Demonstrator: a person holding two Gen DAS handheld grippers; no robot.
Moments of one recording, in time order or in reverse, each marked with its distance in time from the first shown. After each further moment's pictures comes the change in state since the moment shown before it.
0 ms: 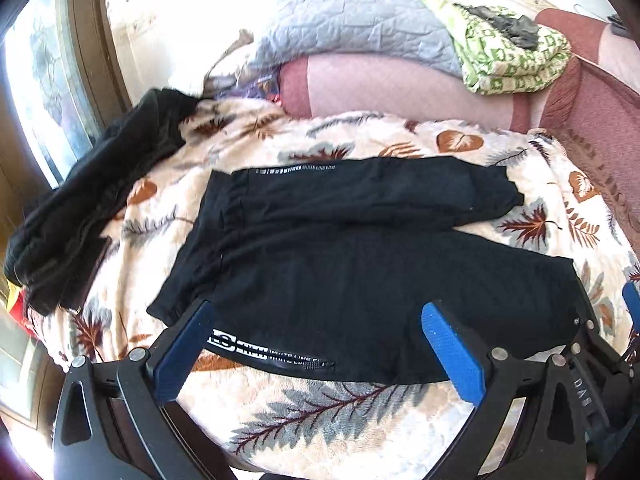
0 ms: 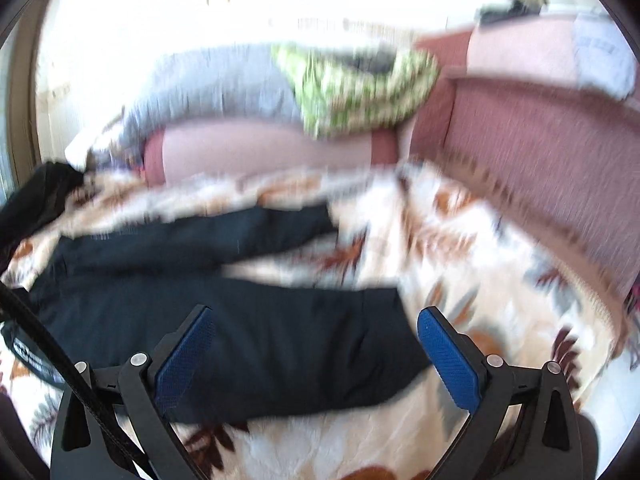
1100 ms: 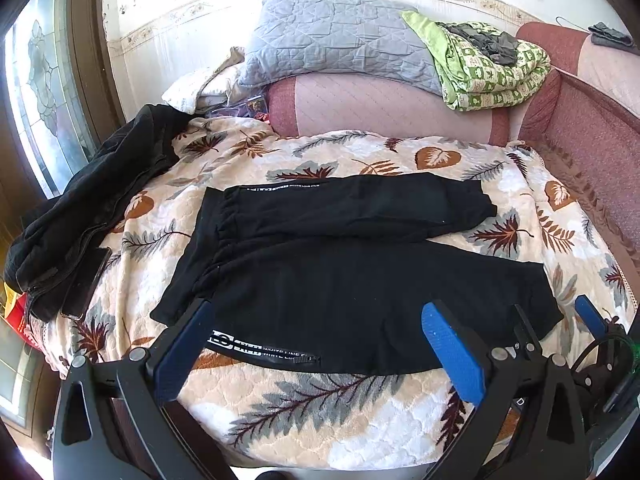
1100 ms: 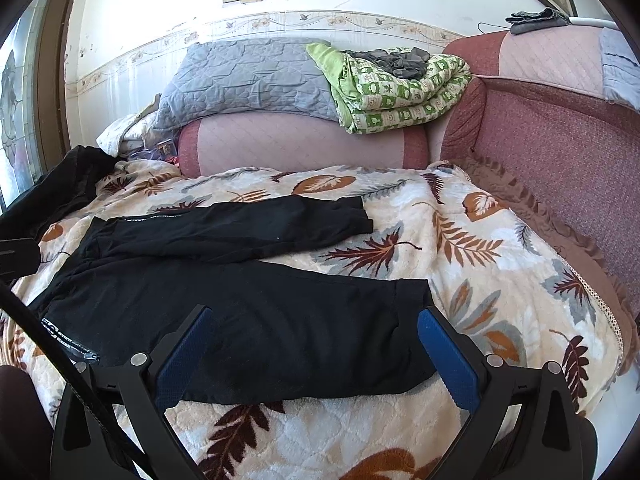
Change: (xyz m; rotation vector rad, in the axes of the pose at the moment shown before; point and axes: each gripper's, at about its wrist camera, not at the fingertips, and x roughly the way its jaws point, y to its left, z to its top) left arm -0.029 -0.010 0.005 0.007 -0.047 -0.050; right arm -0.007 0.012 -0.008 -0.039 0.078 0.111
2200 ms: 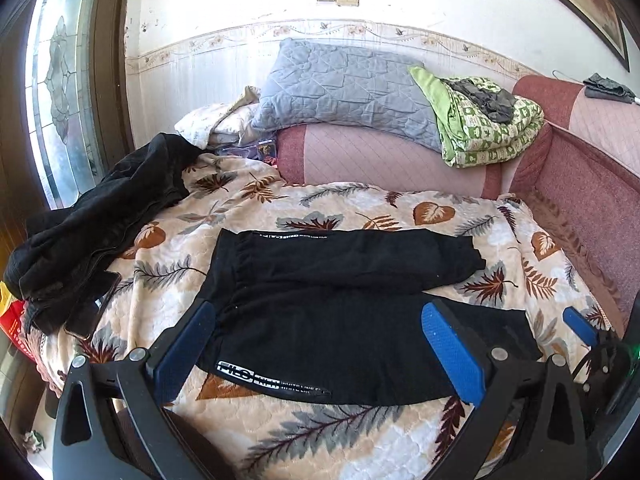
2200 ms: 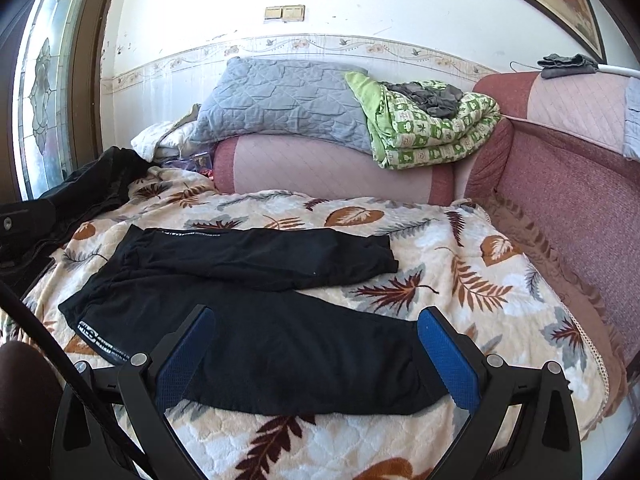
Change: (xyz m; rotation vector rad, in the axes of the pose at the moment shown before) left arm -0.033 0.040 0.021 -0.070 -0.143 -0.052; right arm -0.034 0.026 0.030 -0.077 -0.054 0.077
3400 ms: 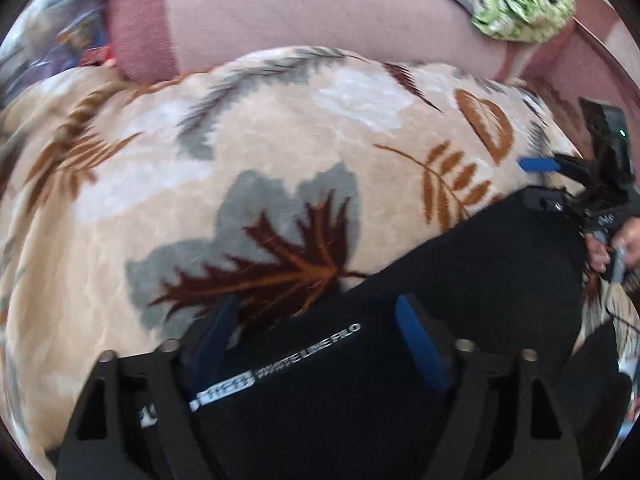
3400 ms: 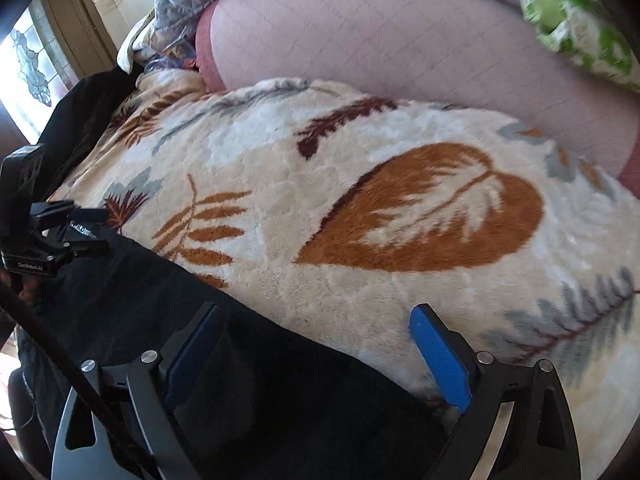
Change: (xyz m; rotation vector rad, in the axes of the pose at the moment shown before) left arm 0.434 0.026 0.085 0.268 0.560 -0.402; right arm 0.457 -0.077 0.095 -0.117 0.538 0.473
